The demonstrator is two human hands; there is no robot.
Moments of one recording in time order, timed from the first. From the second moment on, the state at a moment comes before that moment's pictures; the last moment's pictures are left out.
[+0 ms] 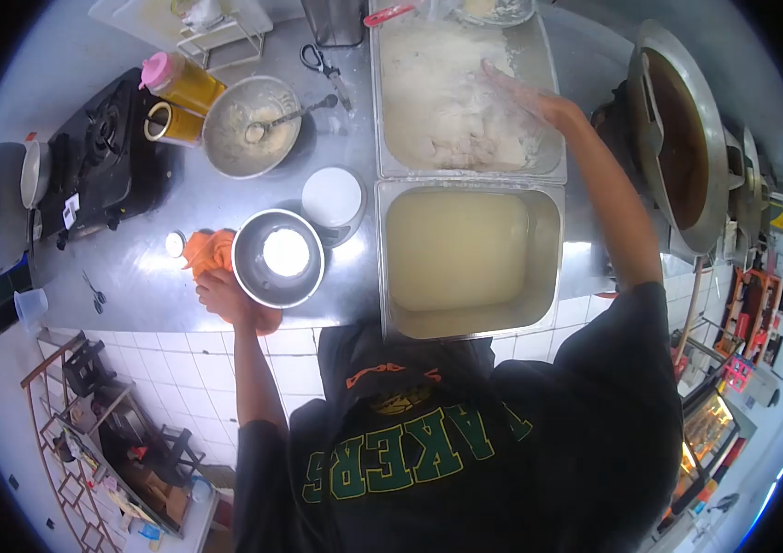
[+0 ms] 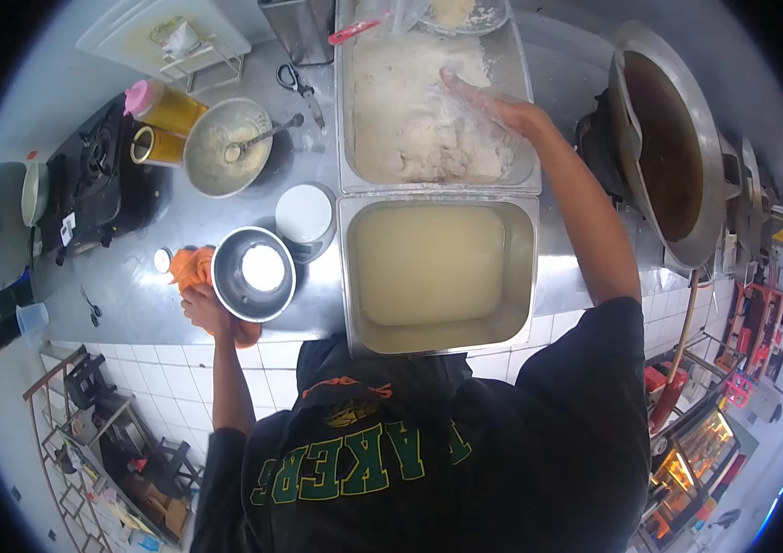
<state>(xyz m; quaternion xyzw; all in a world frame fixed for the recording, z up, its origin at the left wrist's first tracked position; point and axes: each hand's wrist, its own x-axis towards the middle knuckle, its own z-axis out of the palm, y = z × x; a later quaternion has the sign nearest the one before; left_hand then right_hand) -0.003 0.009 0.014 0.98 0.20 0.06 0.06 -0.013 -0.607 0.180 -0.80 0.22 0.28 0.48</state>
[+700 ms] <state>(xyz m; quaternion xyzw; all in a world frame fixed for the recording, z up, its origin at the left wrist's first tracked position) -0.023 -0.394 0.213 0.84 -0.39 0.03 0.37 -0.019 -0.508 0.225 -0.46 0.32 -0.08 0.82</state>
